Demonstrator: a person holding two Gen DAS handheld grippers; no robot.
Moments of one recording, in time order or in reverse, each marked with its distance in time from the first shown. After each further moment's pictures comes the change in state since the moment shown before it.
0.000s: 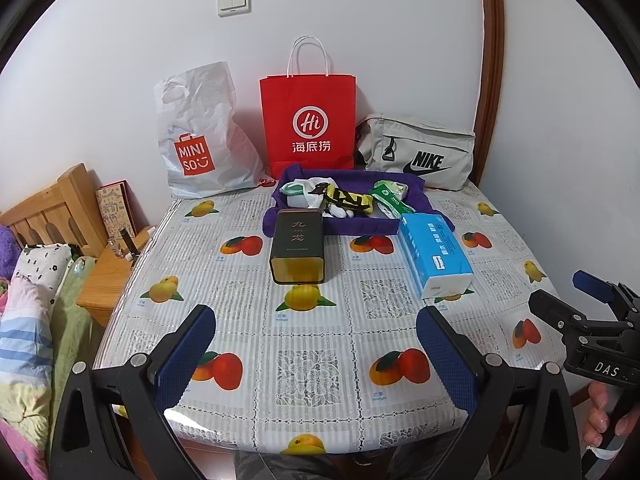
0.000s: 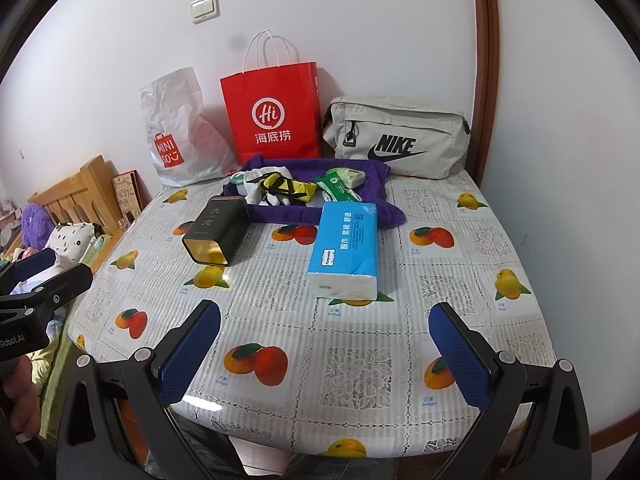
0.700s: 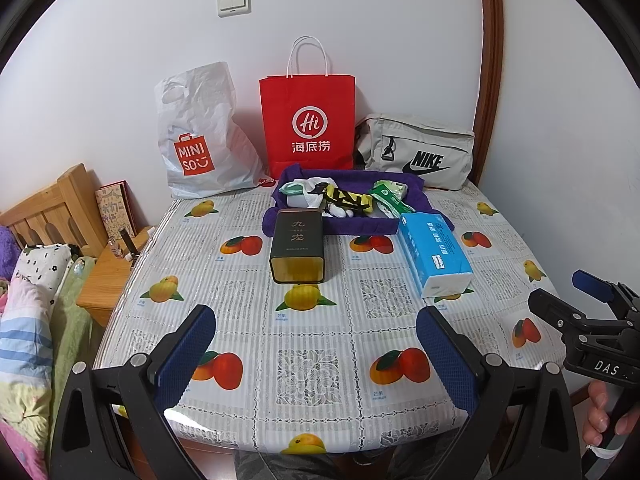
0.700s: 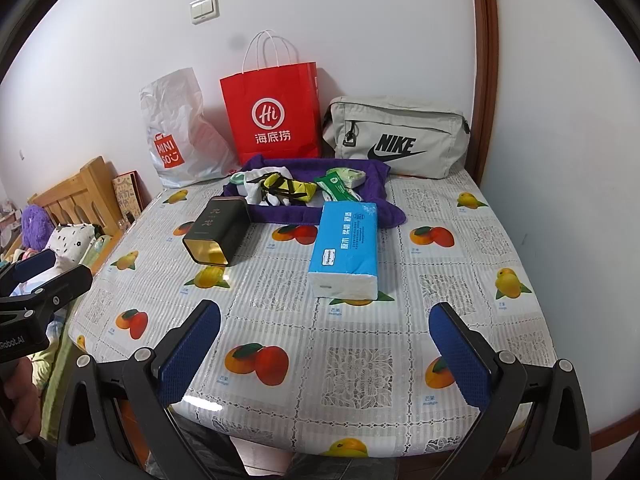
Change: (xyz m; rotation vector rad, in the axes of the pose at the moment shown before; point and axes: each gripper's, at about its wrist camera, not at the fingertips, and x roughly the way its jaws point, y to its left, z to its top) left arm -0.001 0.002 0.000 0.001 -0.001 -0.001; right arm 0.000 0.001 0.000 0.003 0.000 0.002
